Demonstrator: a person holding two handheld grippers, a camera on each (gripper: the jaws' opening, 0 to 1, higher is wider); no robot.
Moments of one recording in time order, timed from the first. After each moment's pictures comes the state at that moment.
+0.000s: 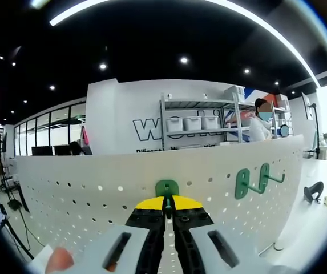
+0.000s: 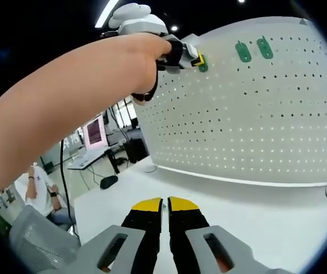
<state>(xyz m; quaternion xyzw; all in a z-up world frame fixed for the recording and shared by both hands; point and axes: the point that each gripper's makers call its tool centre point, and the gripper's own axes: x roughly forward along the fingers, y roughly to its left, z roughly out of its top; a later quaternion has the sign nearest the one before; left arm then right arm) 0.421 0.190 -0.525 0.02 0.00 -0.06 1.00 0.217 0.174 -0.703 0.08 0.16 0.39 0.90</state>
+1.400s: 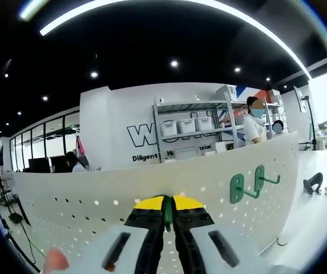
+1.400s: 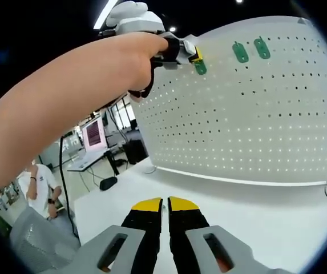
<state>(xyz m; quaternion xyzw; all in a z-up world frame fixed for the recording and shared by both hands) 0.420 0.181 -0.512 0.06 -0.02 -0.08 1.00 0.216 0.170 -0.701 0.09 0.16 0.39 0.90</state>
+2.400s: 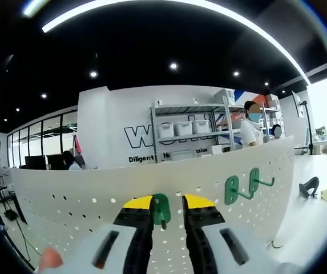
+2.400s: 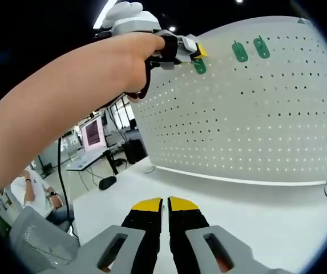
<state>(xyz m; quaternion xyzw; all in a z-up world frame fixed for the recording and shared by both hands) 0.415 0.177 -0.511 0.04 -0.03 -0.09 0.99 0.217 0.169 -0.703 0.09 0.16 0.38 0.90</state>
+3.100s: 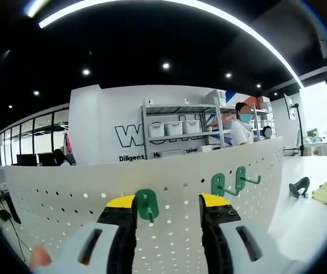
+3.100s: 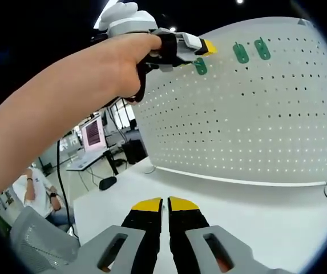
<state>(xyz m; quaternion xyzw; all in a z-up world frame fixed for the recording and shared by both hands) 0.409 0.168 -0.517 0.03 -0.02 -0.13 0.99 0.216 0.171 -0.702 0.08 0.16 0.38 0.91</state>
